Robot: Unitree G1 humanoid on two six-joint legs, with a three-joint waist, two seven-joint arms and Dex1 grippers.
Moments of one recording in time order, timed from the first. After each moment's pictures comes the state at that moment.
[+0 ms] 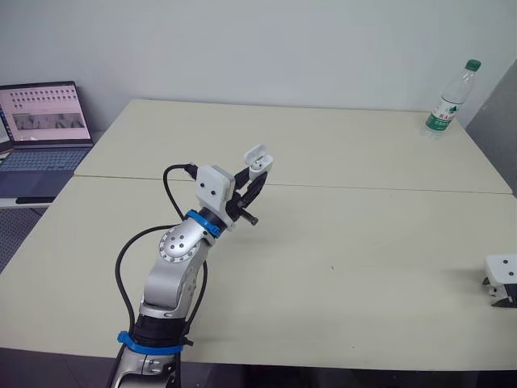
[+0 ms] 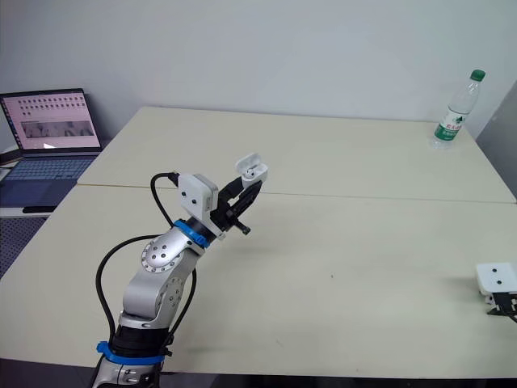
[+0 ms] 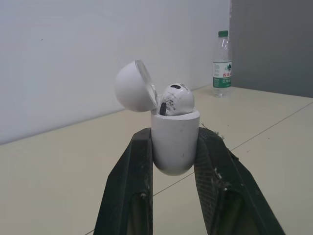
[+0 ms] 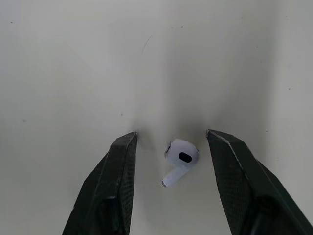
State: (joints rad) left arm -0.34 0.25 -0.03 -0.22 -0.24 0.19 -0.46; right arm -0.41 -1.26 0.22 0.87 -0.22 -0.56 1.39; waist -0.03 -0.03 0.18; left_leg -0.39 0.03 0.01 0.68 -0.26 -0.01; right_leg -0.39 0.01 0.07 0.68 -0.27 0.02
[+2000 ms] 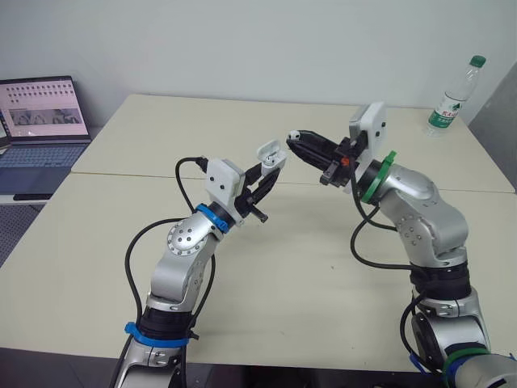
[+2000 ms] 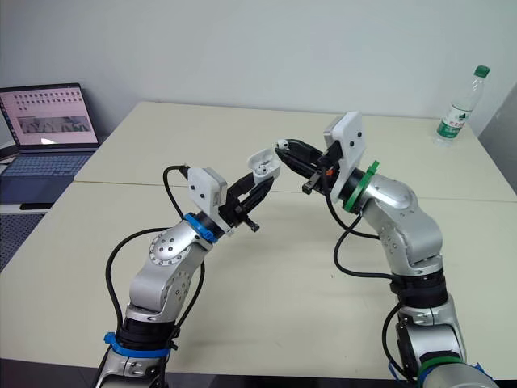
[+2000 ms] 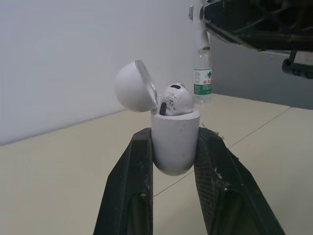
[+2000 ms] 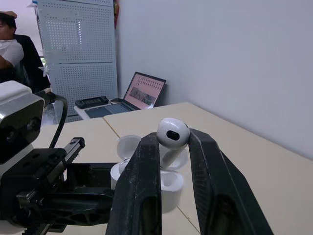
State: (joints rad) left arm -0.39 0.23 -0.06 -0.22 -0.27 0.23 -0.49; right arm -0.68 -0.32 0.04 -0.24 0.44 0.52 0.62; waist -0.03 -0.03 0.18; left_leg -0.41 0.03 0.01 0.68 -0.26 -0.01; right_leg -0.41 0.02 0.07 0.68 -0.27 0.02
